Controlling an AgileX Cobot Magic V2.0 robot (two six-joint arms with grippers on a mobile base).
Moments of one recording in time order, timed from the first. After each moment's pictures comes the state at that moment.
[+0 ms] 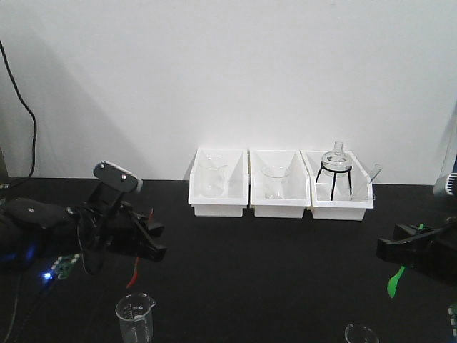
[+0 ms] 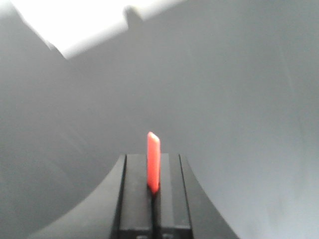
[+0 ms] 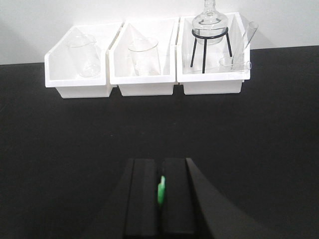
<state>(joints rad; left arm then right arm) -0.26 1.76 -1.32 -1.17 0.33 1.33 0.12 1.23 -0.81 0.24 0.02 -0.12</state>
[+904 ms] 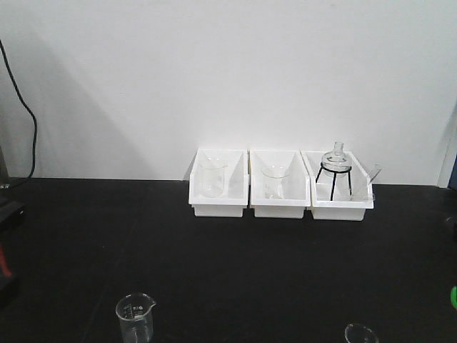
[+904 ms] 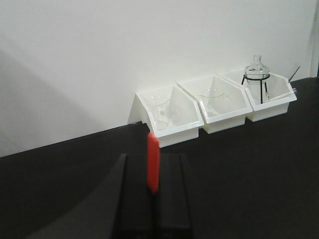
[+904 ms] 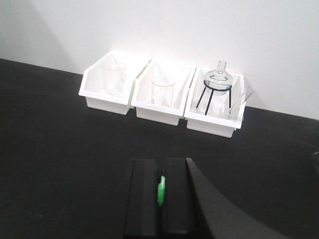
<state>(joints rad) -0.26 0.82 -0.71 -1.14 0.08 1.21 0.12 0.77 -0.78 0.23 0.34 -0.33</state>
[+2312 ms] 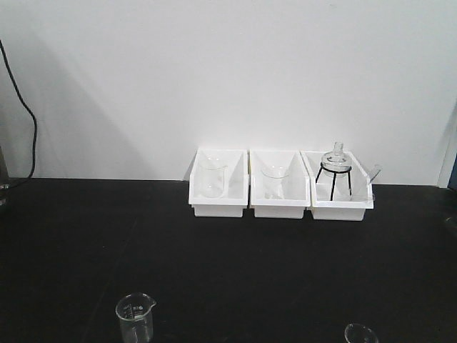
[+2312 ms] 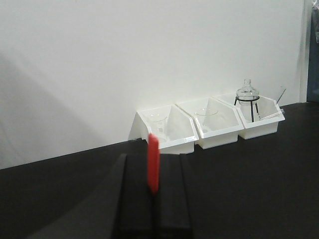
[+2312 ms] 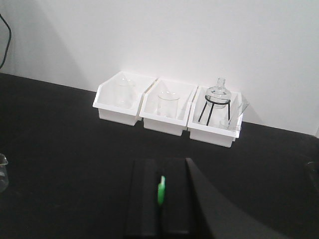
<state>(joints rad) -0.26 0.54 -0.52 -1.17 0.08 1.21 0.12 0.46 -0.66 0.24 0.43 -0.32</state>
